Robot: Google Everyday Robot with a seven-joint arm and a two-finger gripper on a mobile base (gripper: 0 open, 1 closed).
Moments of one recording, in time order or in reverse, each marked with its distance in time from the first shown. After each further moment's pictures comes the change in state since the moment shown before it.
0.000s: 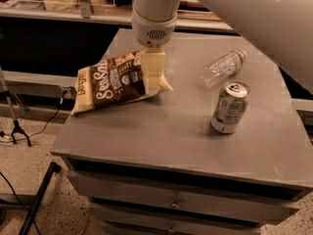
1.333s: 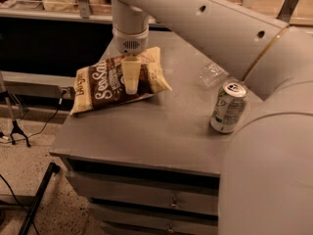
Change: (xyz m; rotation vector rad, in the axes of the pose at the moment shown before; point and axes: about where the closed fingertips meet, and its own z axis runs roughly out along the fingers) arm -0.032 -0.041 0.082 -0.088 0.024 0.043
